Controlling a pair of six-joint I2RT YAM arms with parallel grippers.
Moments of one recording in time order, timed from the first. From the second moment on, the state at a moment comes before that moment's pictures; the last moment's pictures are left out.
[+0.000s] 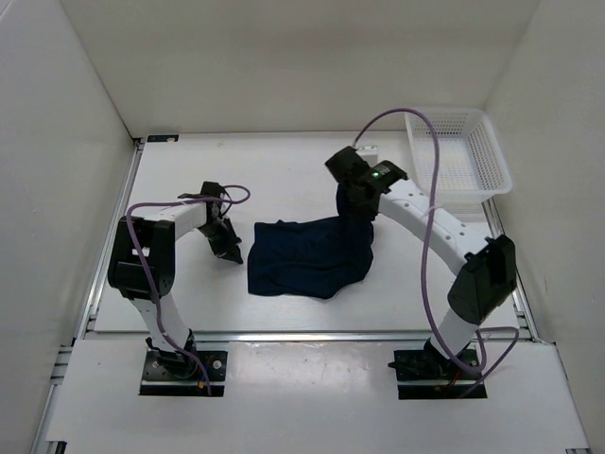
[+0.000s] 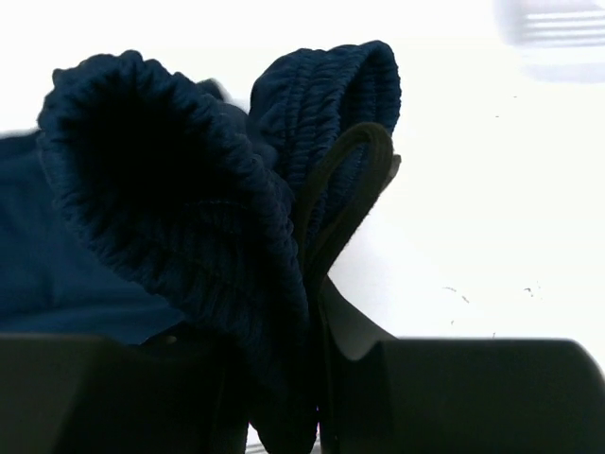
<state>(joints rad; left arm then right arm) -0.16 1.79 1.07 -0.70 0.23 -0.58 0.68 1.66 1.57 -1.02 0.49 0.55</state>
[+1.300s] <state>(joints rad) 0.18 1.49 1.18 -0.85 0.25 -0.53 1.05 2.02 1.93 -0.97 0.26 0.57</state>
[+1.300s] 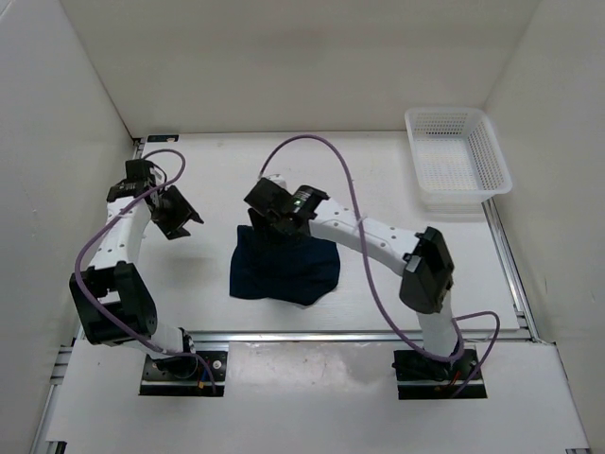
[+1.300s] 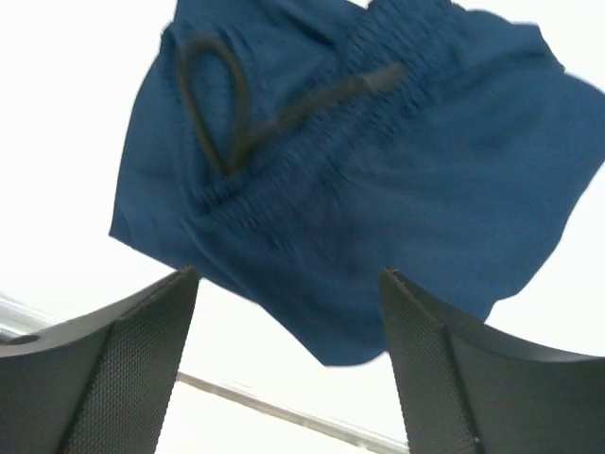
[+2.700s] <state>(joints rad) 0.19 1.34 1.22 -1.01 0.24 -0.43 0.98 2.17 2.15 -1.02 0.31 0.62</state>
